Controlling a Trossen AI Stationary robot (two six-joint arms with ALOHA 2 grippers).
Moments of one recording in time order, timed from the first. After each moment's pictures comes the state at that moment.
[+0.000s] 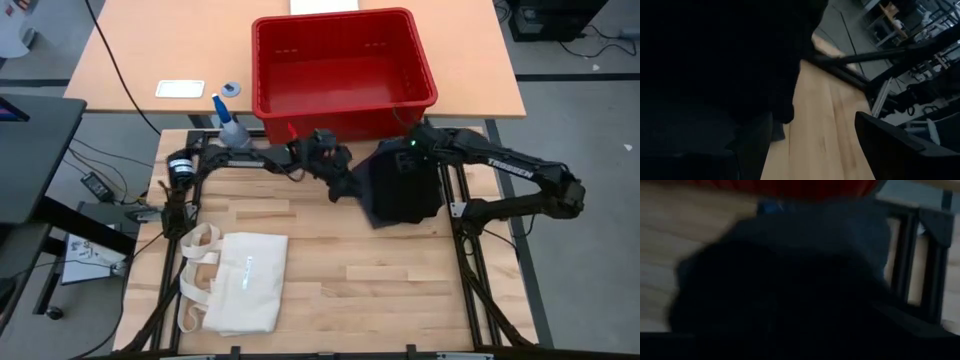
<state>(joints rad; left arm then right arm) 0.31 1.96 1.44 0.08 0.60 -0.38 -0.56 1.14 0.98 -1.05 0.33 0.71</state>
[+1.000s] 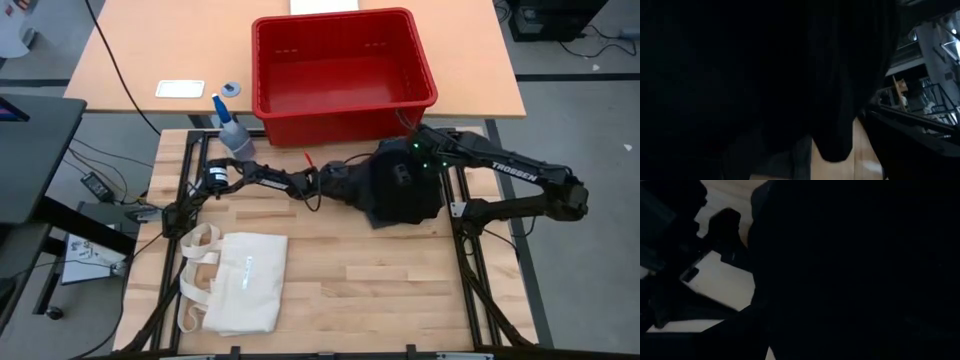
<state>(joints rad) 0.21 2.26 1.44 0.49 0.31 -0.90 -0.54 1.10 0.95 -1.00 -0.09 0.68</state>
